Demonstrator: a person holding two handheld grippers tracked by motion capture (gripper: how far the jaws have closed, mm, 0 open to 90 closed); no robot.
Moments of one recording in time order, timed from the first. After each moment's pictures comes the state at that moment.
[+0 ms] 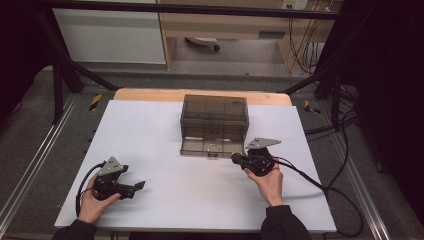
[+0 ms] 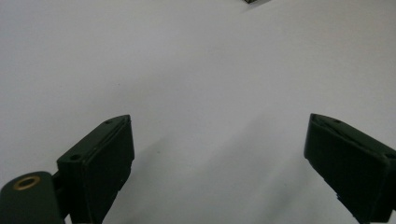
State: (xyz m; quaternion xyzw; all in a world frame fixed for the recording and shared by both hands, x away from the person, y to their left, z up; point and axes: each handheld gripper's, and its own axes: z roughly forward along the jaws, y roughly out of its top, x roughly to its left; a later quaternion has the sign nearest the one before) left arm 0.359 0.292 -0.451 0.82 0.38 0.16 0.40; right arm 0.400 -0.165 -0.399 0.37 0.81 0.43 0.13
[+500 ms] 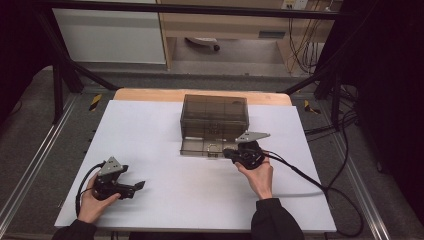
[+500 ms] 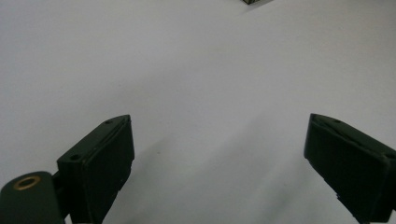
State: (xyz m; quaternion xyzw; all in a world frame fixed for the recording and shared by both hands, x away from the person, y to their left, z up) left arm 0.358 0.291 -0.450 0.82 0.38 0.16 0.40; right arm 0.417 -0.140 -0.394 0.36 0.82 0.43 0.12
